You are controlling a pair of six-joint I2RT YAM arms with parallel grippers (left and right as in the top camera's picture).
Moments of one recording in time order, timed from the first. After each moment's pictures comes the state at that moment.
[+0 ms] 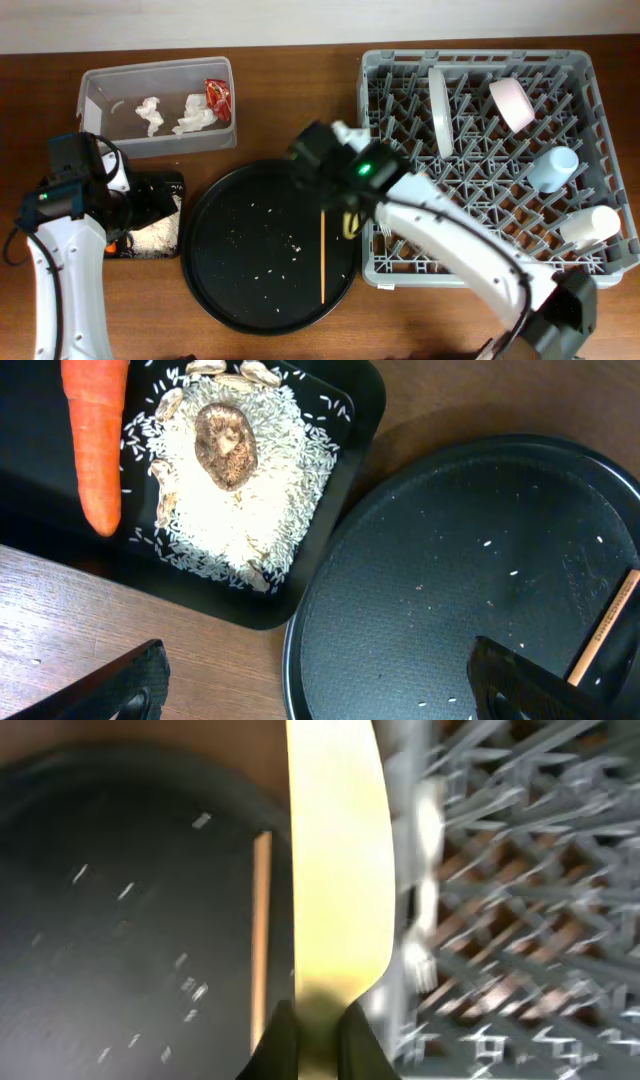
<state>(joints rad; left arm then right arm) 0.30 1.38 1.22 -1.10 0.11 -0.14 0.74 1.73 1.63 -1.19 0.28 0.72</state>
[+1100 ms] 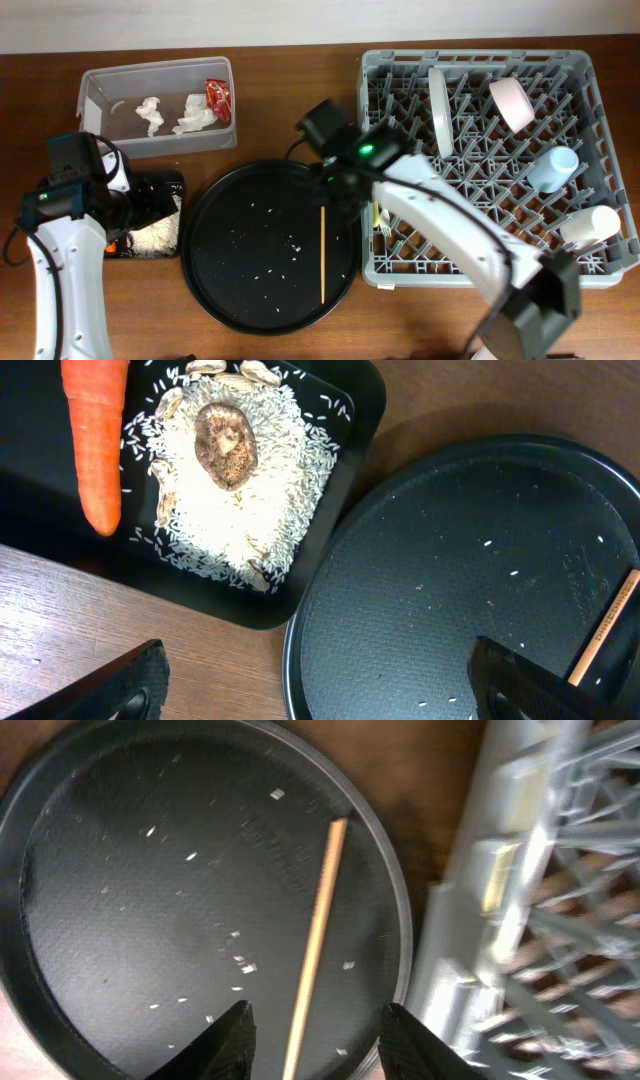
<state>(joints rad) 0.30 1.38 1.22 -1.10 0.11 -0.14 0.69 1.80 1.66 -1.13 0.02 0.55</state>
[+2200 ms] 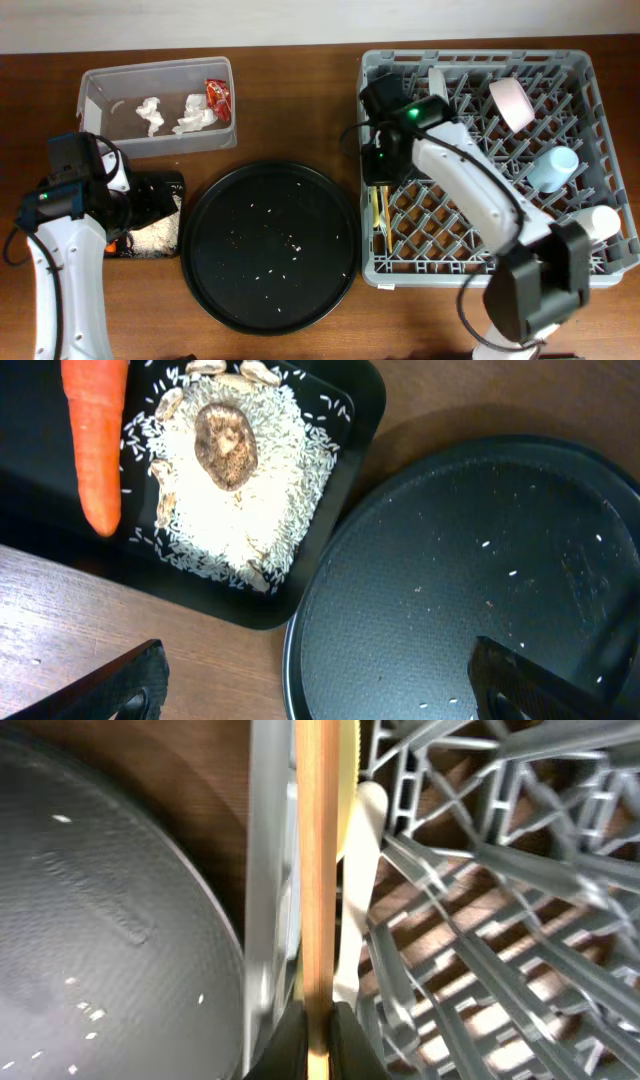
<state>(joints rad) 0.30 1.38 1.22 -1.09 0.11 -0.14 0.41 1.88 1.60 -1.14 0.00 0.36</state>
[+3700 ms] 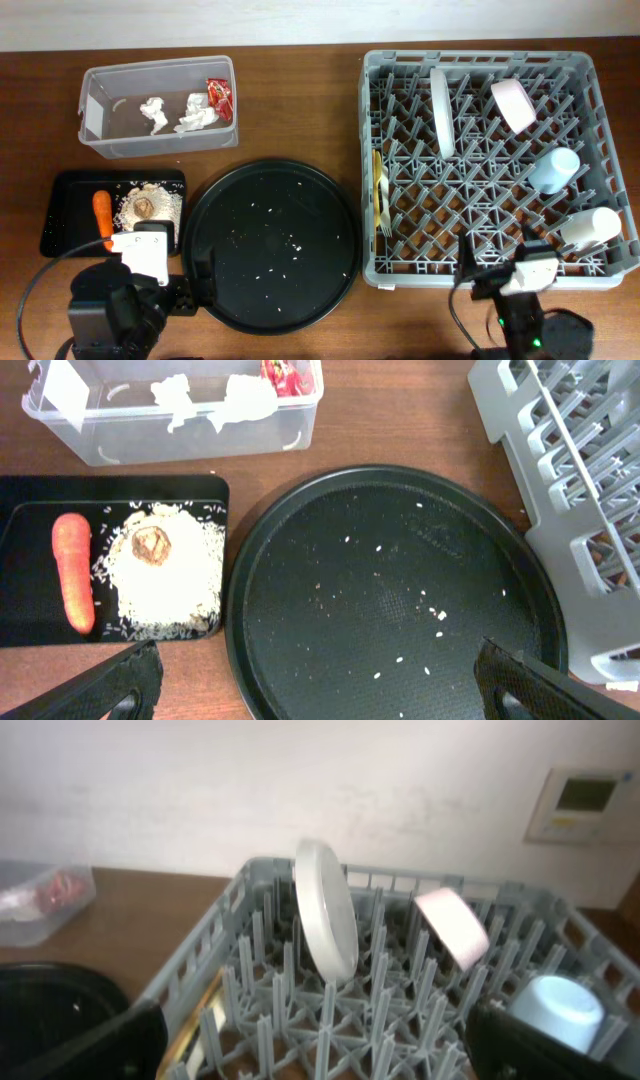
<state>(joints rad) 0.00 0.55 0.93 -1.05 0.09 -0.03 0.03 0.02 0.35 -0.42 -0.05 -0.04</state>
